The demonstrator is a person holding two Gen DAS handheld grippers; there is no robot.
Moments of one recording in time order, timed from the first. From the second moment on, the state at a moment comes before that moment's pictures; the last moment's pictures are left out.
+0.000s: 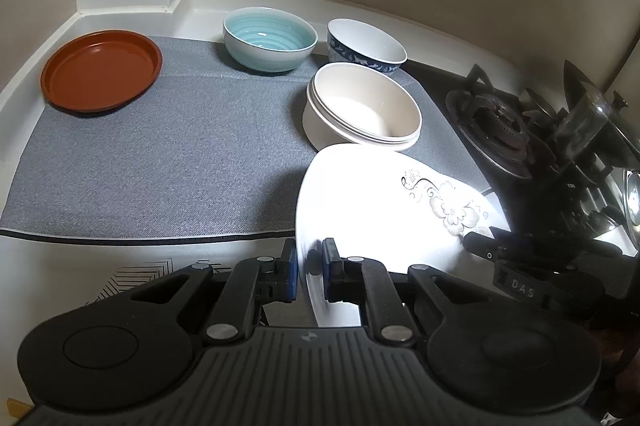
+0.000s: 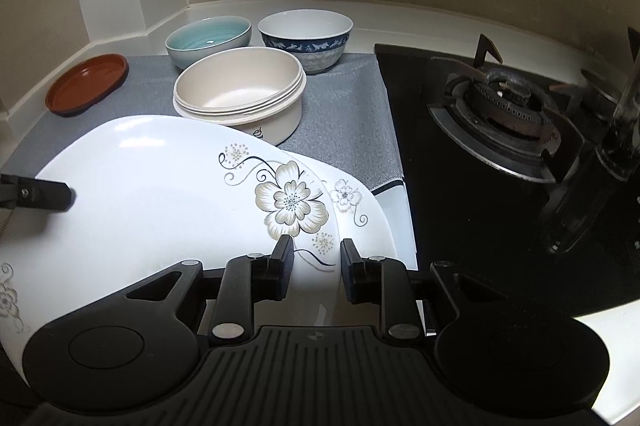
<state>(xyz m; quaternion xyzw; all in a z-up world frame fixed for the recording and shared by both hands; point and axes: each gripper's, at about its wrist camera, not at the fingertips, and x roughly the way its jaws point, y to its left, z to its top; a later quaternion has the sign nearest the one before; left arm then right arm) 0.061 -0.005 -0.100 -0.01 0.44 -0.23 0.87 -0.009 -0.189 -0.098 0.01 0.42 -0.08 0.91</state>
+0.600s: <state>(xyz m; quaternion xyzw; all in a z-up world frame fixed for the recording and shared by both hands) 0.060 -0.007 -0.102 0.00 0.44 -0.23 0.87 -0.012 -0.180 -0.094 -0.06 0.41 -0.11 0.90</state>
